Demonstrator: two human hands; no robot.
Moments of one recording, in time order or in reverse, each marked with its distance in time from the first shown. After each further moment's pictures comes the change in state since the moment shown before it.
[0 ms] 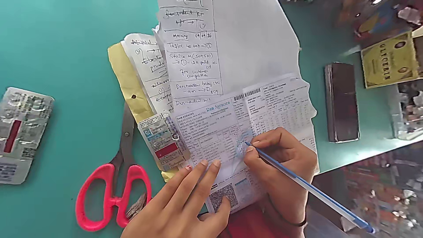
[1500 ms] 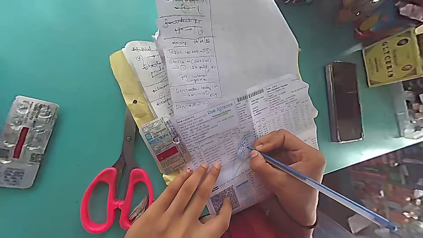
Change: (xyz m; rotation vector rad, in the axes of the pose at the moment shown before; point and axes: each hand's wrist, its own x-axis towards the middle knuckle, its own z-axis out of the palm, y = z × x) left_hand 0.000 -0.001 -0.001 0.005 -0.012 0.008; right_hand 0.003 0.001 -0.009 0.090 -0.062 -0.010
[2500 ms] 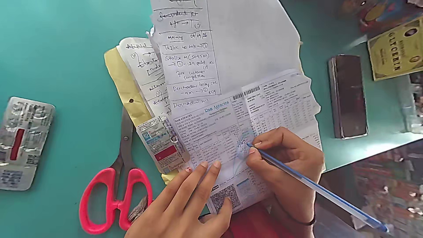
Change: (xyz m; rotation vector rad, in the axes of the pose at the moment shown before) left_hand 0.001 0.001 -0.001 -0.001 -0.004 -0.012; right_hand -0.003 0.005 0.002 -0.078 0.031 -0.023
